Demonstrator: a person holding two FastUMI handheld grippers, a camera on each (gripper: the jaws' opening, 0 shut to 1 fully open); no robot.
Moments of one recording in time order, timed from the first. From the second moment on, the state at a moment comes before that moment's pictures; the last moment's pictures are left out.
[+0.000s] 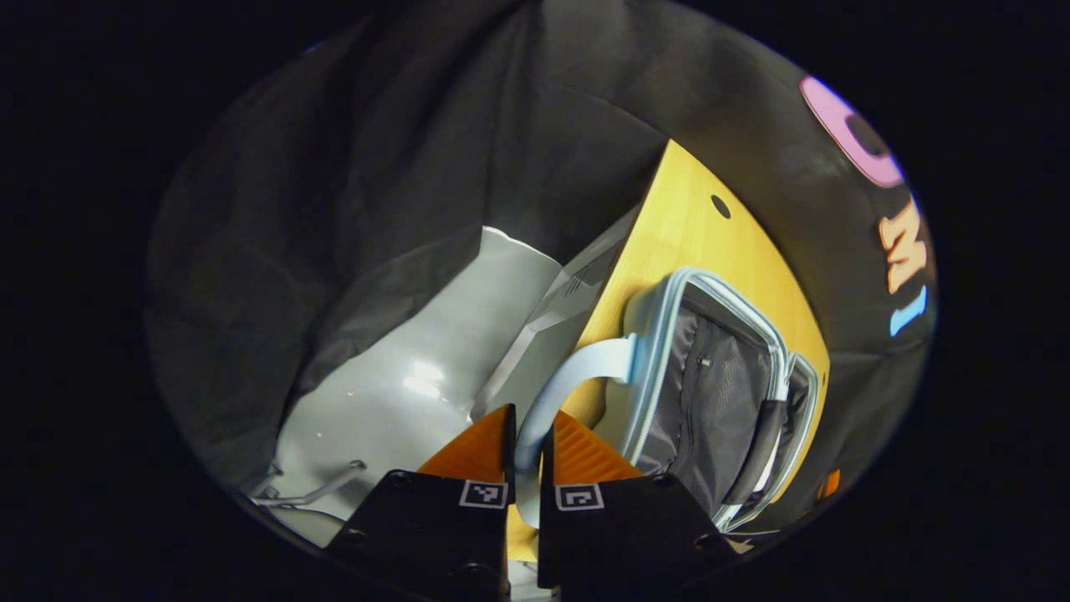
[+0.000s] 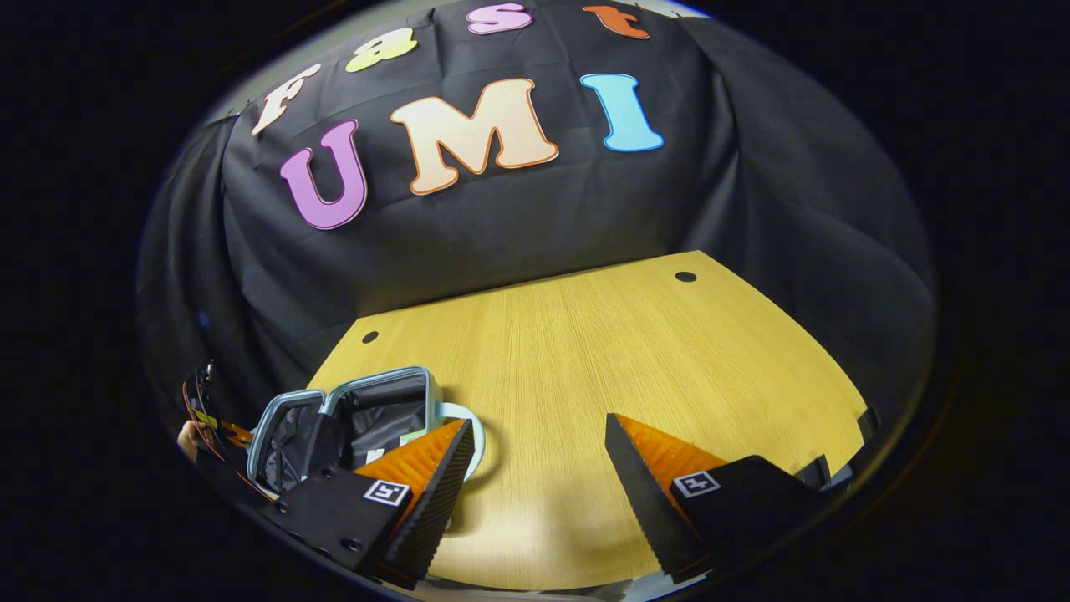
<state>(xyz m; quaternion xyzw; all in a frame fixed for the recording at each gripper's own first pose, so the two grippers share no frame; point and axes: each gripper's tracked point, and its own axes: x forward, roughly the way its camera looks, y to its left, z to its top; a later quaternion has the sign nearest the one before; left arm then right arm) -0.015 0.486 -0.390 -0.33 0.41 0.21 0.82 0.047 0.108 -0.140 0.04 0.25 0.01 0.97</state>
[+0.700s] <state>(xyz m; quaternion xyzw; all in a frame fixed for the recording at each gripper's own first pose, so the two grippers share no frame) 0.003 0.429 -0.230 -0.37 0.26 0.14 0.88 0.038 0.101 -0.146 0.04 0.26 0.03 0.96</state>
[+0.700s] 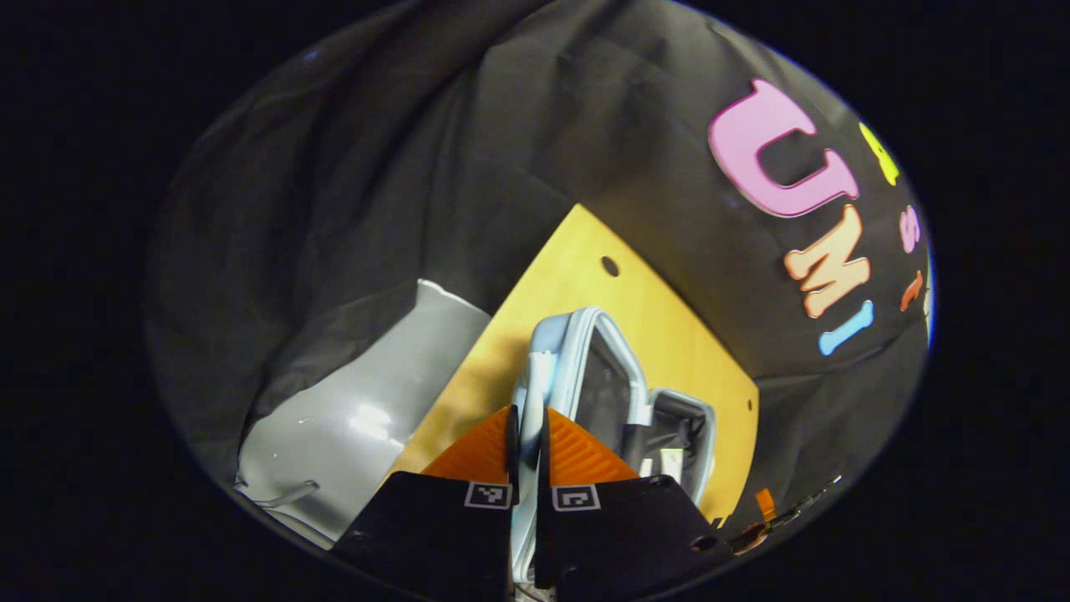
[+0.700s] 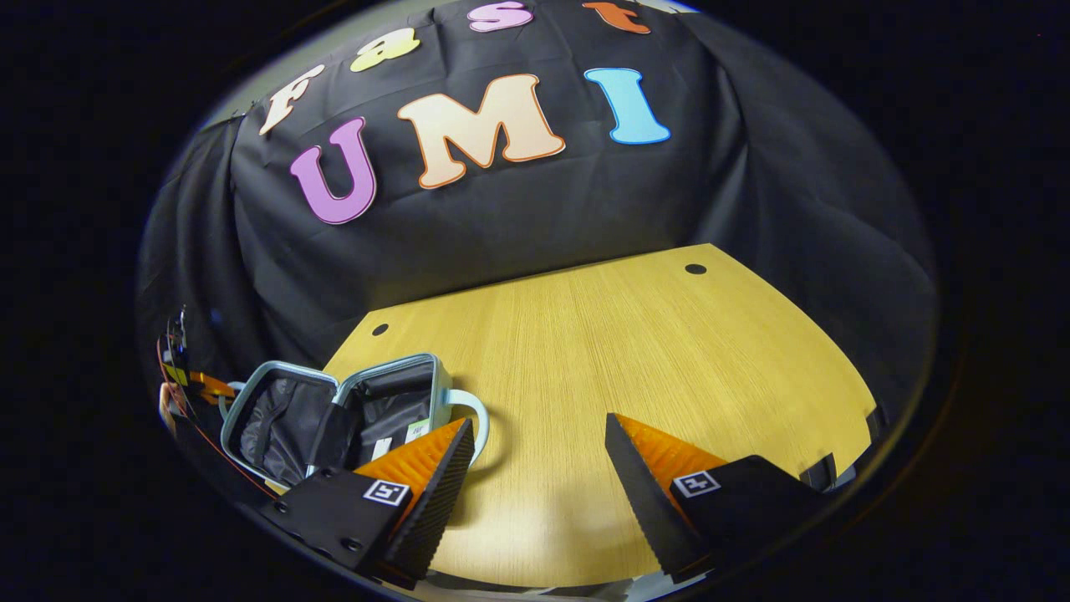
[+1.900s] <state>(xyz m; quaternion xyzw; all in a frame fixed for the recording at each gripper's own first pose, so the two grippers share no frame) 0.170 0.052 -0.185 -0.28 0.33 -0.10 0.90 0.052 -0.009 -0.115 0.05 0.22 0.04 0.97</state>
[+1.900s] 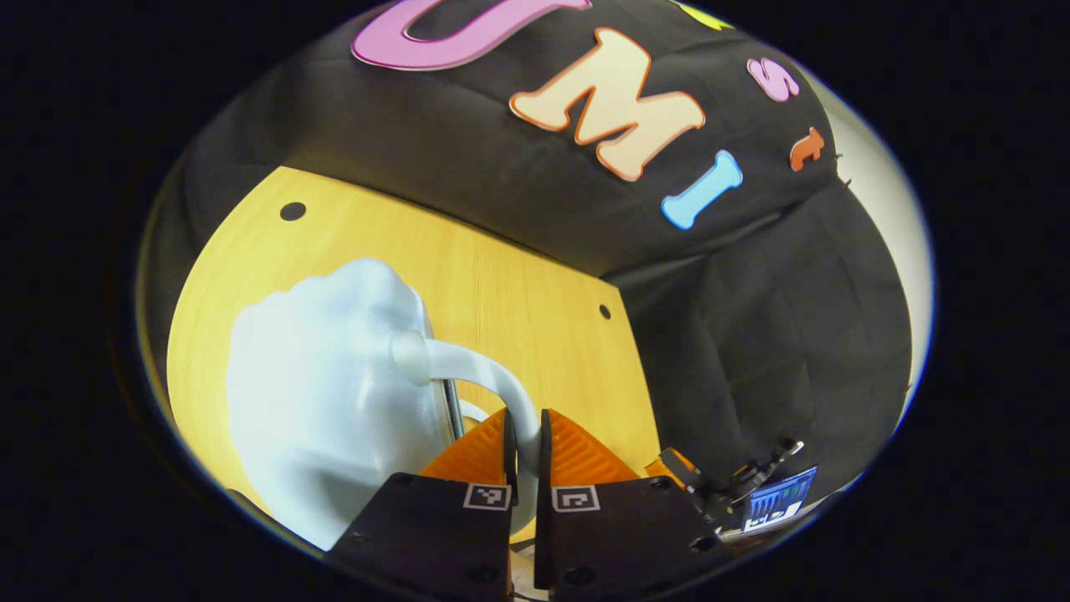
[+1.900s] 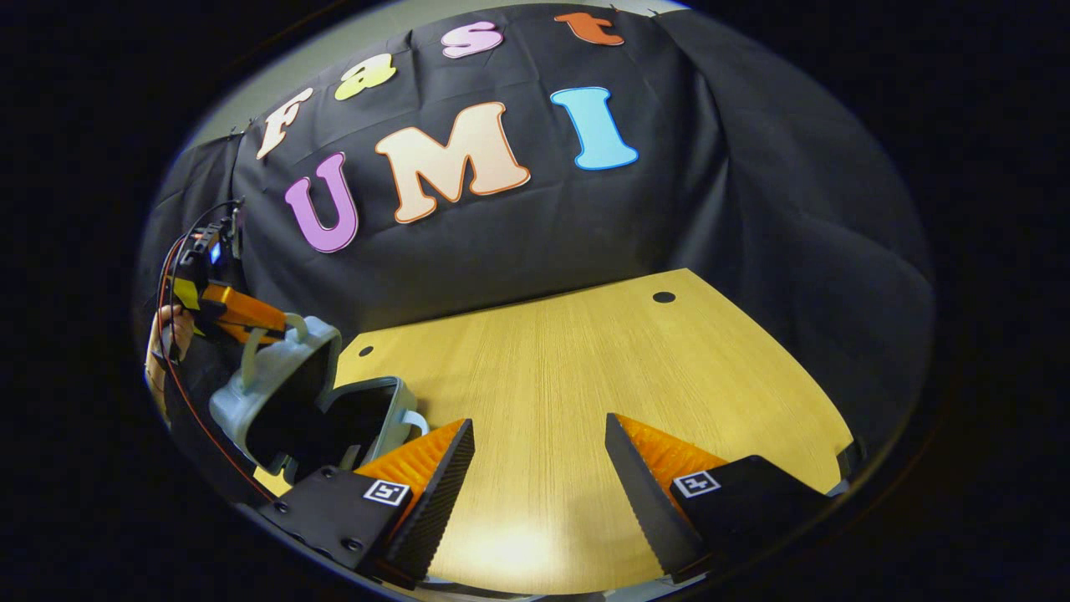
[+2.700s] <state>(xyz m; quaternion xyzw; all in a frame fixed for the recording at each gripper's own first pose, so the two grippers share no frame) 0.199 -0.003 -0.320 -0.13 0.46 0.04 0.88 0.066 -0.058 -0.112 0.04 0.21 0.05 0.97</state>
